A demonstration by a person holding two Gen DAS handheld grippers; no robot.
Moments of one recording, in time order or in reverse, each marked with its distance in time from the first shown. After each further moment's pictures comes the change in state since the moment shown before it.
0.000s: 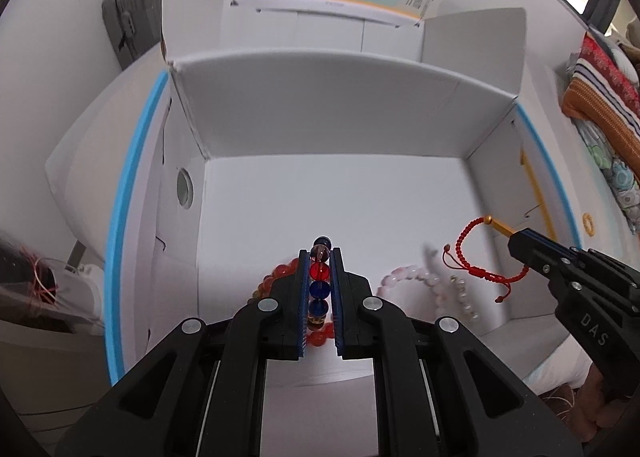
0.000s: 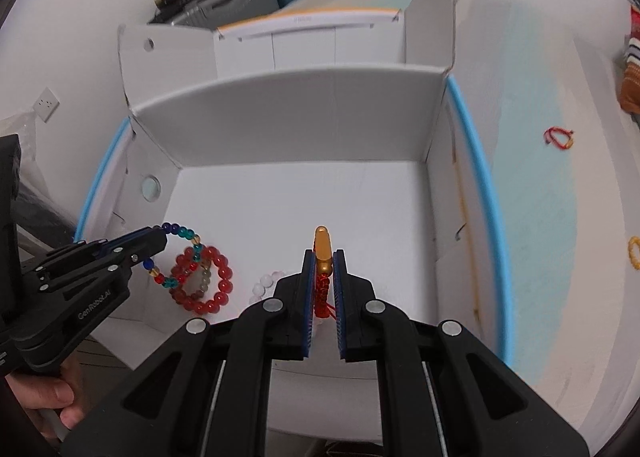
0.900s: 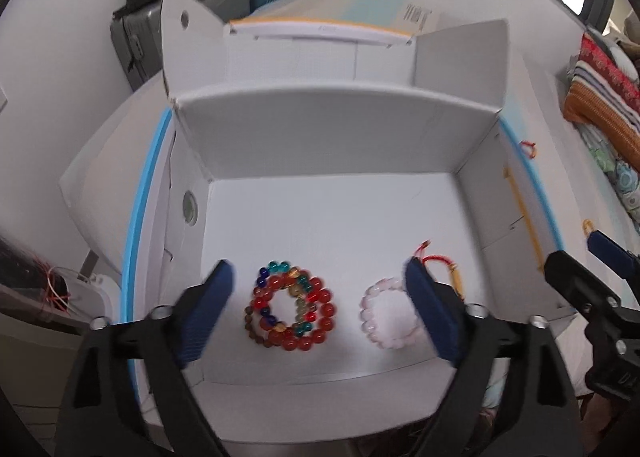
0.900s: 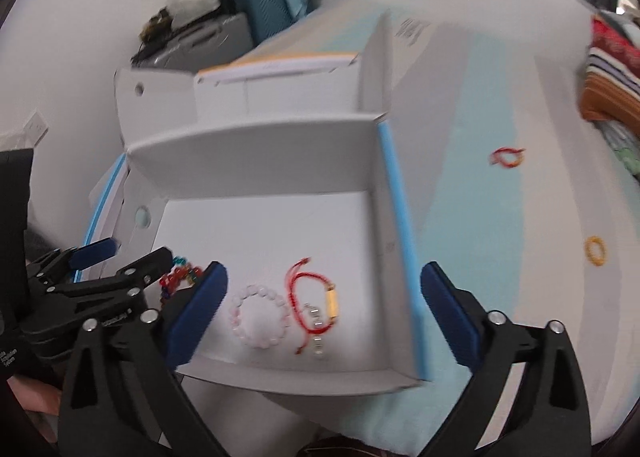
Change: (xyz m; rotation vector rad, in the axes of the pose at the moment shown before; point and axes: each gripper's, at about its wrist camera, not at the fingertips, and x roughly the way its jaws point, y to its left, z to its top) left arm -0.033 -0.030 0.005 0.016 -0.083 0.040; right arm -0.070 -0.023 -0.010 0.046 -0.154 -0.109
